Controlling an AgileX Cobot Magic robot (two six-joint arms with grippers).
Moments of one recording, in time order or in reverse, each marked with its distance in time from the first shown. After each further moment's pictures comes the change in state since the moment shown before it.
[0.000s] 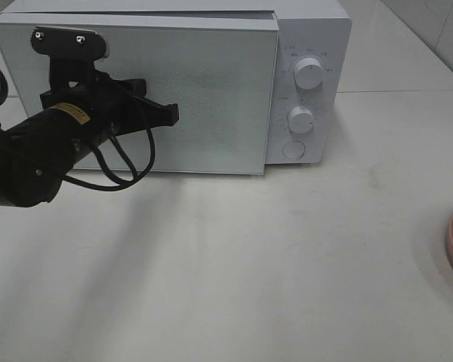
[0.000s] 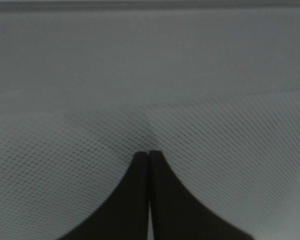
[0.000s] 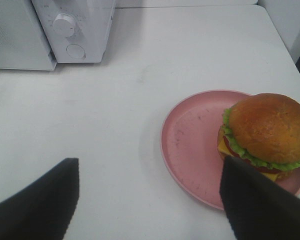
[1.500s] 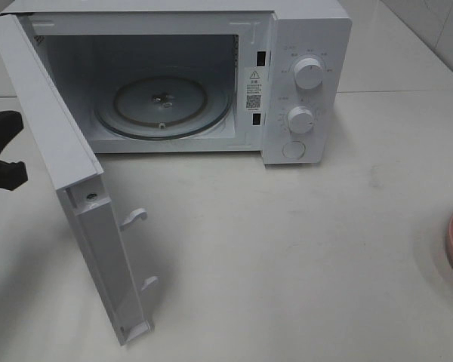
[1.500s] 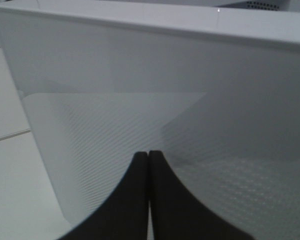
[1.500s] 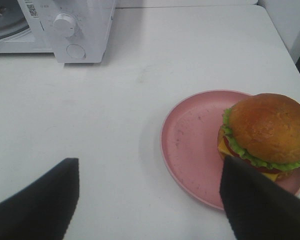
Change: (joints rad) left arm 0.495 -0.390 0.519 0.734 -0.144 -0.261; right arm 0.000 0.000 0.000 0.000 0.000 0.000
